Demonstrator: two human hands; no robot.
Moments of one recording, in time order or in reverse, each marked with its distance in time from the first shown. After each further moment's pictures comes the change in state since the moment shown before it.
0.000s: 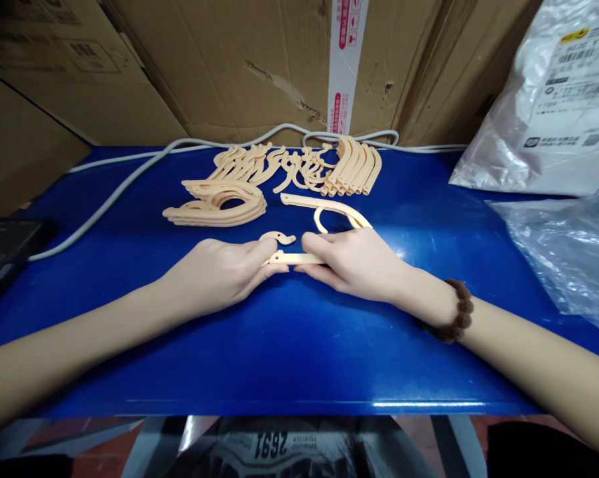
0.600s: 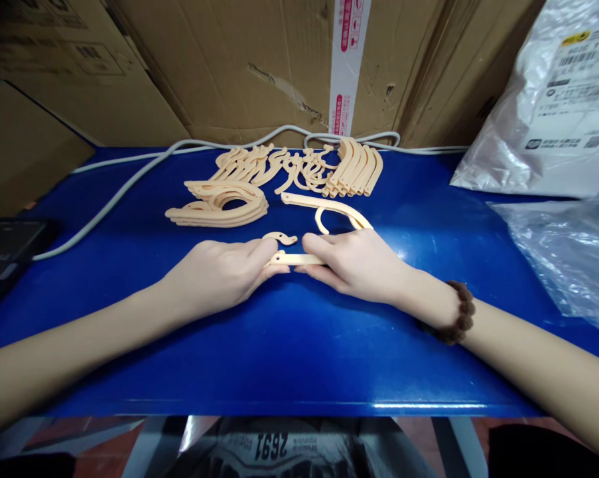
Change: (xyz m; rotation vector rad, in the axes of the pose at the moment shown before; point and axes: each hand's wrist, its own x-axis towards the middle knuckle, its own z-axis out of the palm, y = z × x) left_hand -0.003 0.000 0.005 0.087 0.268 0.067; right_hand -0.001 0.000 0.001 -0.018 0.018 -0.021
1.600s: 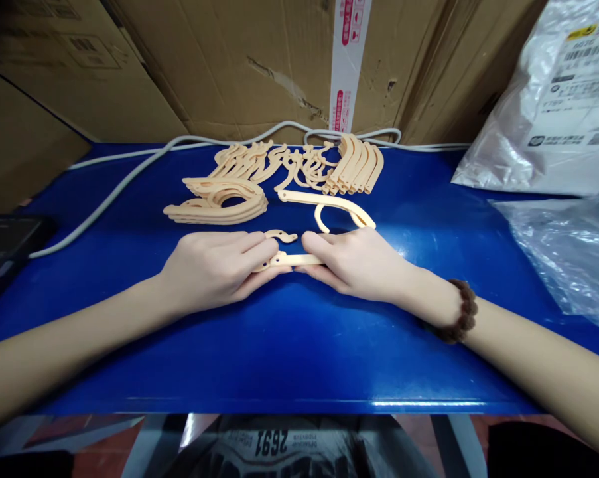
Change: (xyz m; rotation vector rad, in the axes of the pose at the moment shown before) left_hand 0.003 -0.005 -0.003 0.028 0.218 0.079; right_hand -0.001 -0.001 0.002 -0.031 -0.023 -0.004
